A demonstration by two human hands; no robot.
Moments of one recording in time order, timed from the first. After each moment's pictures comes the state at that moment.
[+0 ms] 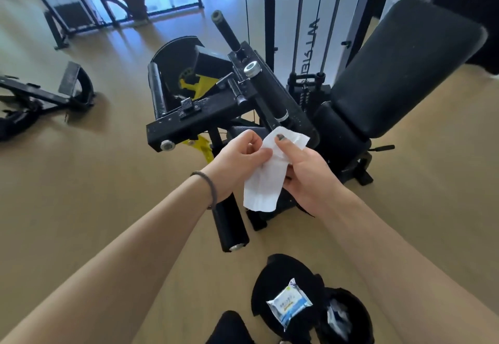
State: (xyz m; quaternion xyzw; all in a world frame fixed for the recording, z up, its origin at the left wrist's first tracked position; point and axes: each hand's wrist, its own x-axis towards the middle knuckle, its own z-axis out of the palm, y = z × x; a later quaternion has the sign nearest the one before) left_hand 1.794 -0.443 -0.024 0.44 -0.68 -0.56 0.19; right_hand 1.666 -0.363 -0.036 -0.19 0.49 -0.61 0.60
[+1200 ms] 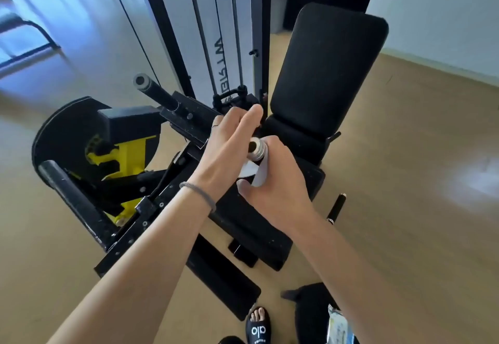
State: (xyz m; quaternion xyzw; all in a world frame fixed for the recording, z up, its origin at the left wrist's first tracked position) left_hand 1.724 -0.648 0.007 0.27 -0.77 -0.56 0.16; right_hand 1.688 -0.542 -0.037 -0.33 0.83 -0.44 0.09
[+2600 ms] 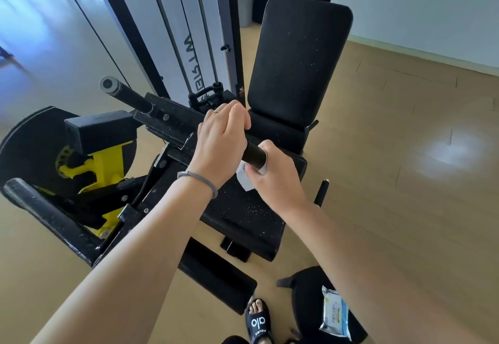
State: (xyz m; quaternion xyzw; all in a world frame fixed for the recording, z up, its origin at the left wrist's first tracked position) left_hand 1.706 -0.642 0.002 0.21 -0.86 -0.43 0.19; right_hand 1.663 -0.531 -0.091 -0.29 0.85 -0.44 0.03
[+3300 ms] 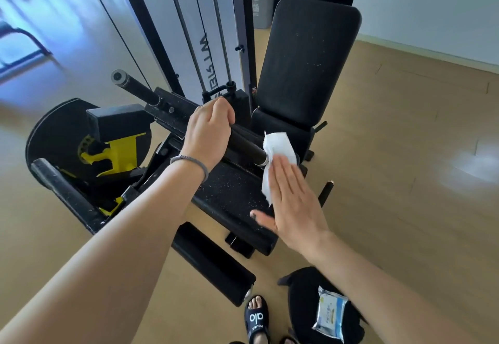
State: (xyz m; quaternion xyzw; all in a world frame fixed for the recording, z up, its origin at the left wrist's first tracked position) left_hand 1.706 -0.630 0.003 0.27 -0.83 -0.43 0.22; right_hand 1.680 -0.444 -0.130 -0.47 0.88 0.01 -0.03
